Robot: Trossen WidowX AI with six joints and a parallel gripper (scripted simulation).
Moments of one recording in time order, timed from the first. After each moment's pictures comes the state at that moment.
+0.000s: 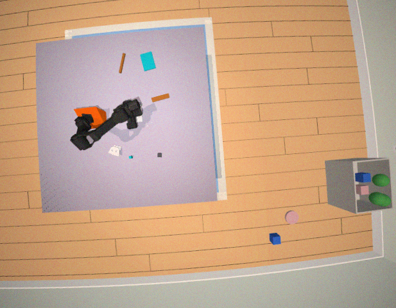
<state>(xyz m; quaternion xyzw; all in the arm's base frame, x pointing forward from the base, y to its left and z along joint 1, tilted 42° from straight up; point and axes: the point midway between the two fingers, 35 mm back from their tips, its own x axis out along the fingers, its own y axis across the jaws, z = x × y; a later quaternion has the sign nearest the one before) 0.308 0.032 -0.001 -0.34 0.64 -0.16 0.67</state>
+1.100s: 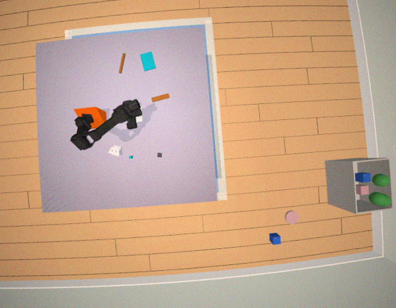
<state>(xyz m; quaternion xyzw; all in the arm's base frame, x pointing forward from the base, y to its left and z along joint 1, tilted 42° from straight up) 0.309 0.032 0.001 -0.34 0.64 -0.16 0.67</state>
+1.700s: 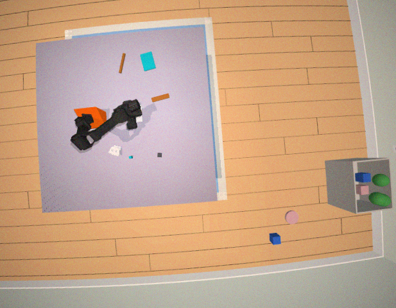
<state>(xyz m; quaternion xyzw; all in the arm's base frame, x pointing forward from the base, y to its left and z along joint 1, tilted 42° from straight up) 0.309 0.031 -0.001 -0.34 0.64 -0.16 0.67</state>
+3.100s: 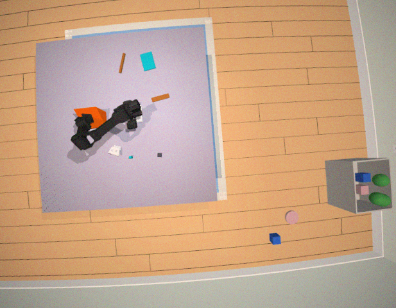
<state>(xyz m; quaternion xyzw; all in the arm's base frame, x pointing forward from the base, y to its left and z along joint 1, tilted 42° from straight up) 0.309 0.030 -0.002 -0.34 0.64 -0.16 0.67</state>
